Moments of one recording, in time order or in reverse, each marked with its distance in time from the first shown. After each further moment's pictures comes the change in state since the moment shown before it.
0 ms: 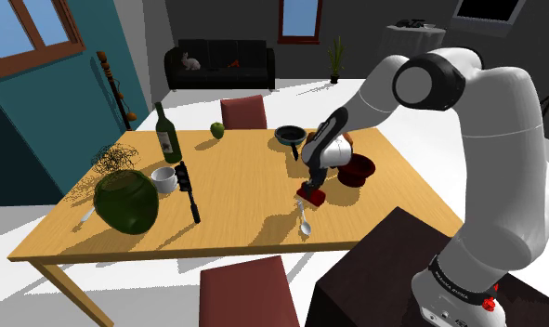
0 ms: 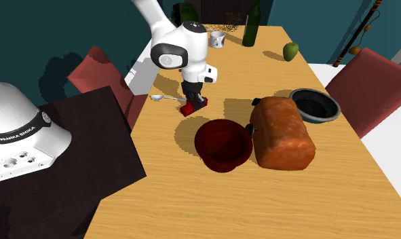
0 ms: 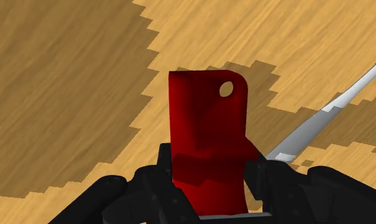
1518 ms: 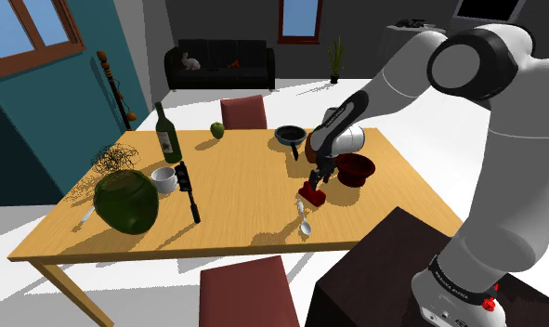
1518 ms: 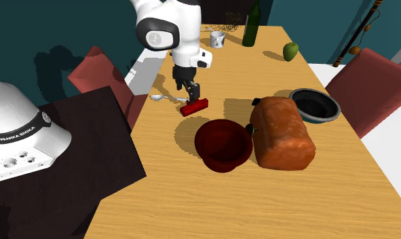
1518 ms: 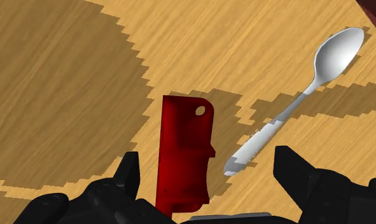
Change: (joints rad) arm 0.043 -0.217 -0.058 -0.125 -0.073 -0.112 0.073
